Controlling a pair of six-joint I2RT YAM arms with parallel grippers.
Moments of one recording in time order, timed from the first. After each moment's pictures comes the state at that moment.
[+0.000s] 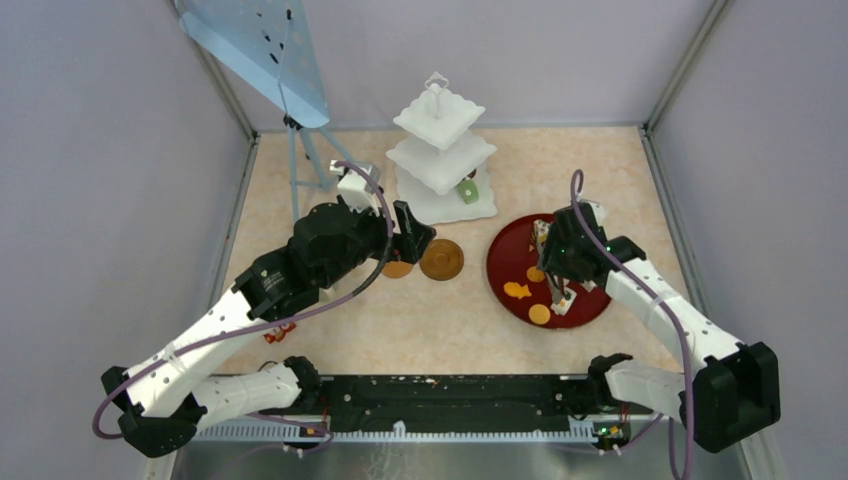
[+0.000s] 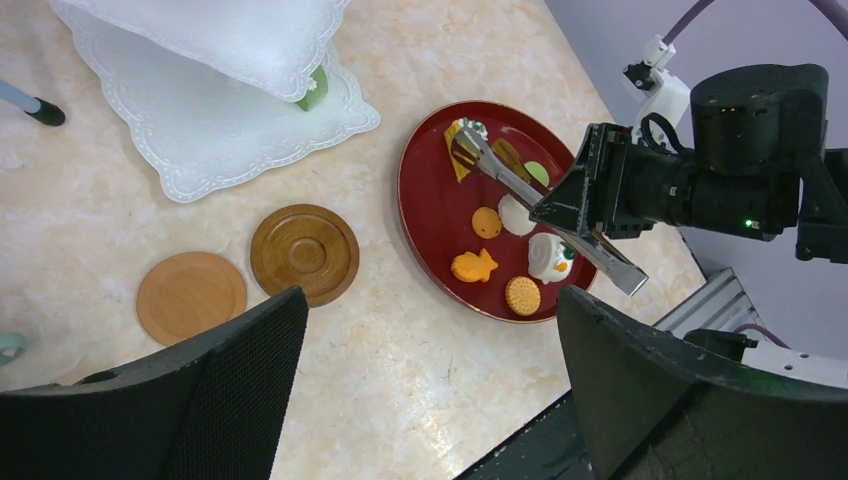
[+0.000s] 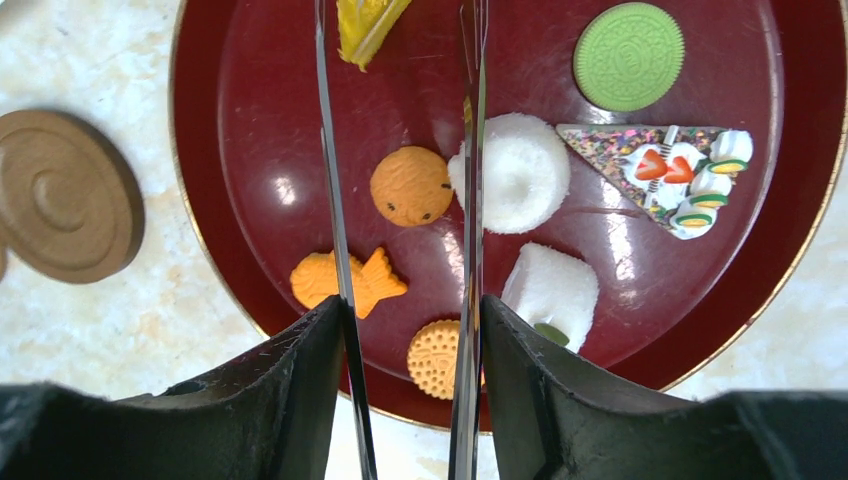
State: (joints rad) left arm -0.89 0.95 1.16 -0.49 -0.22 -0.52; right arm 0.39 1.09 0.82 -0.69 0.19 0.63
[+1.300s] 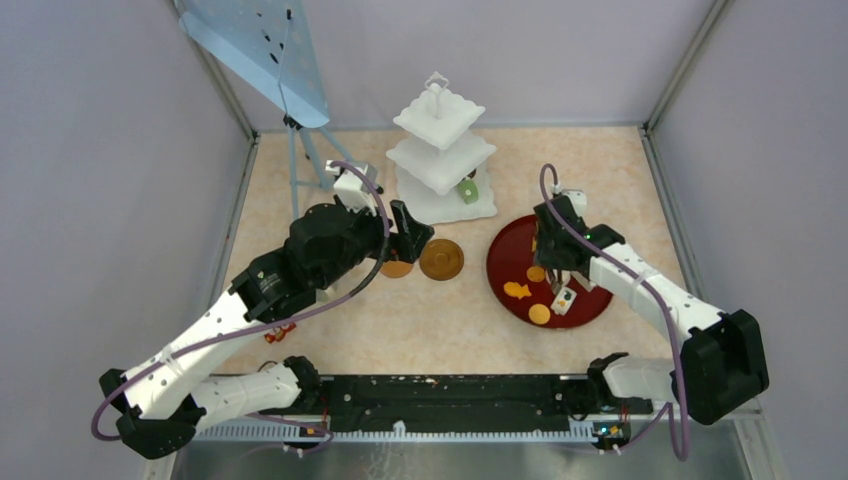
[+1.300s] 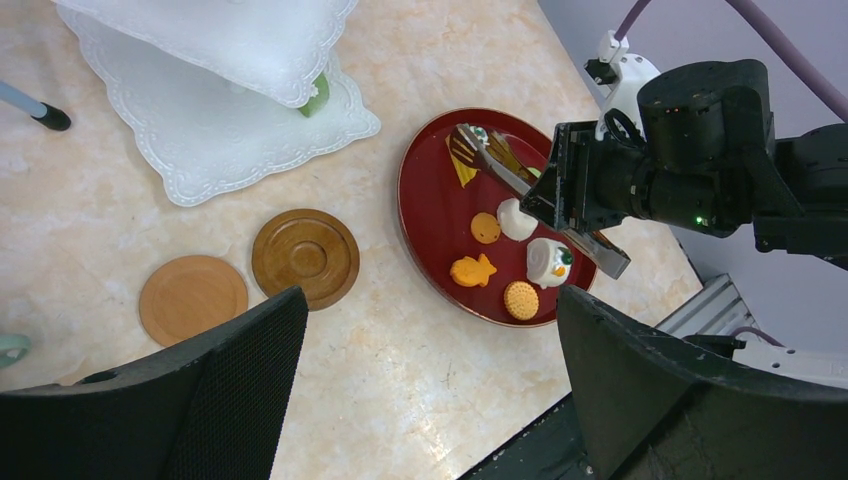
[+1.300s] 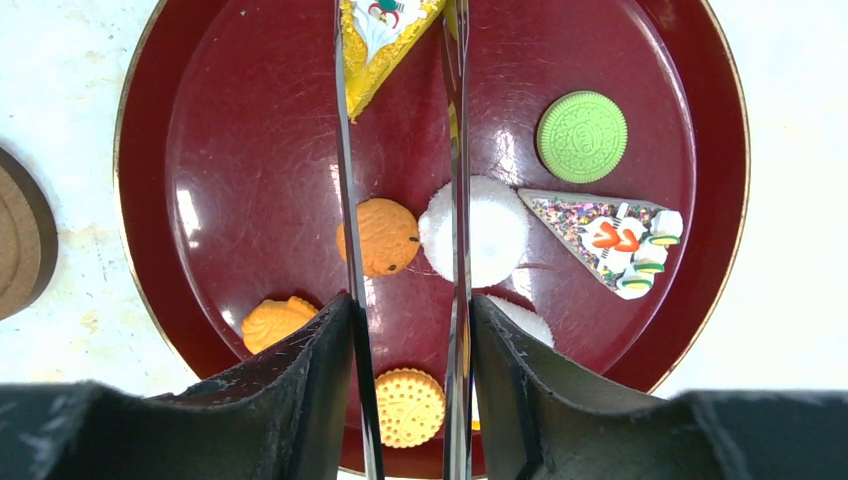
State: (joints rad) left arm -0.89 0.94 1.16 -0.49 -0.22 -0.52; right arm 0.47 1.24 0.89 -0.67 0.38 0.51
